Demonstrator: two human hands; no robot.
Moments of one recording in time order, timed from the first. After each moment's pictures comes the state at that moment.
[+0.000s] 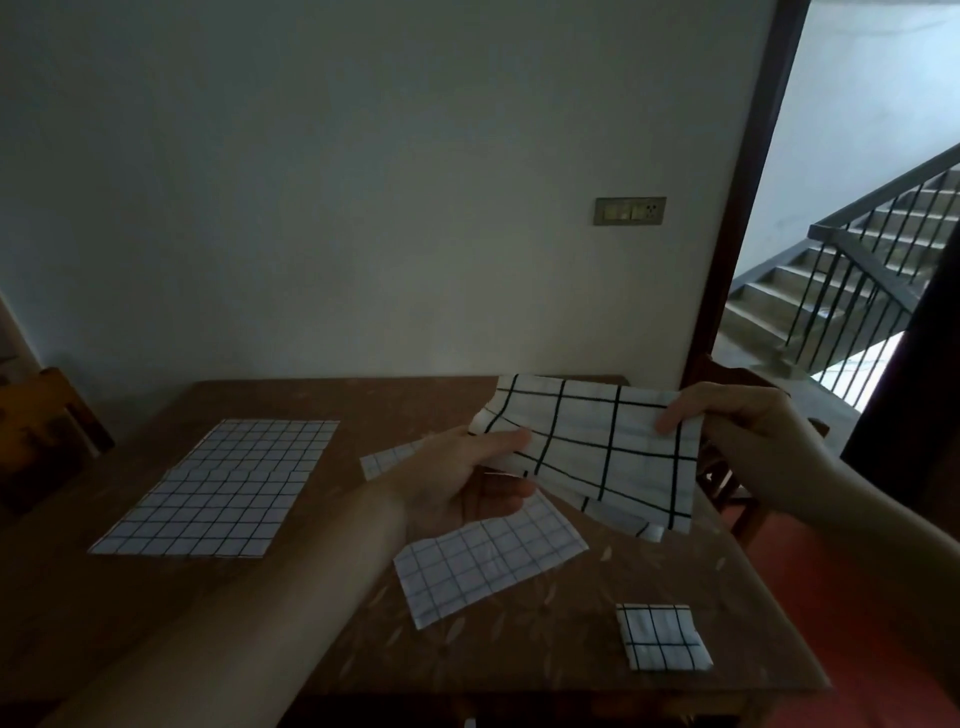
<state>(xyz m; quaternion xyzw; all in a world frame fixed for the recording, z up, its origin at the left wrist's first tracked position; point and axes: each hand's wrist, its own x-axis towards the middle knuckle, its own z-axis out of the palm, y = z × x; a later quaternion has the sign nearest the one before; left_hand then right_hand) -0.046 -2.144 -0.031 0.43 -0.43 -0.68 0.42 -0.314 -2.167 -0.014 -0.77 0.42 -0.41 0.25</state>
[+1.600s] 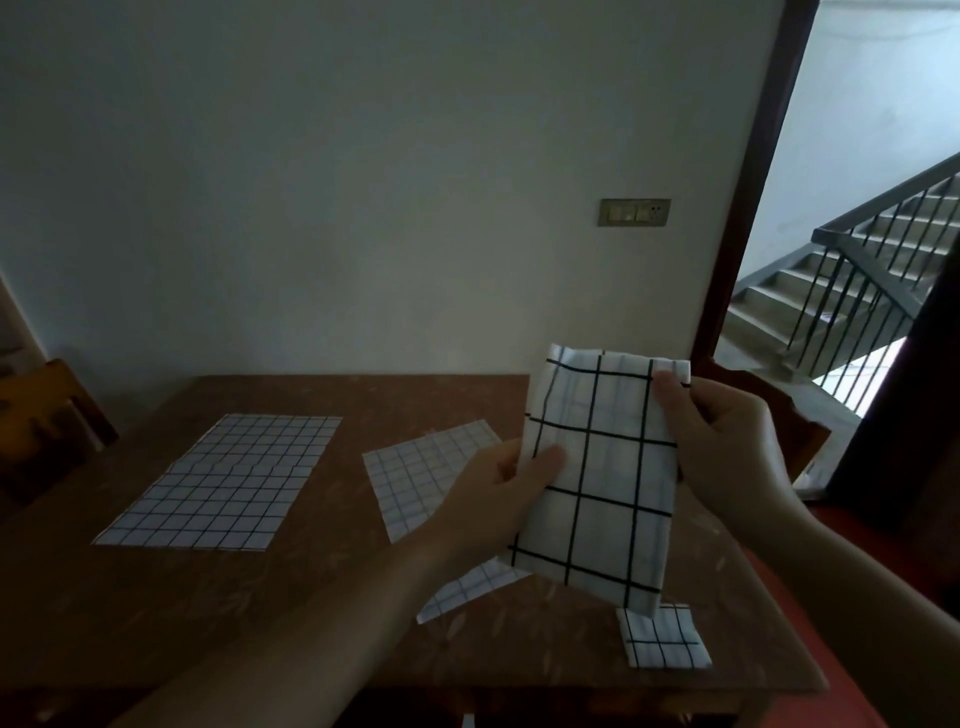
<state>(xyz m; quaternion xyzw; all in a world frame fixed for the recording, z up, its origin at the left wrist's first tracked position) -0.073 -2.124 -0.059 0.46 -0.61 -0.44 0.46 -0.266 -2.154 -0.023 -0.65 0.46 -0.57 0.20</state>
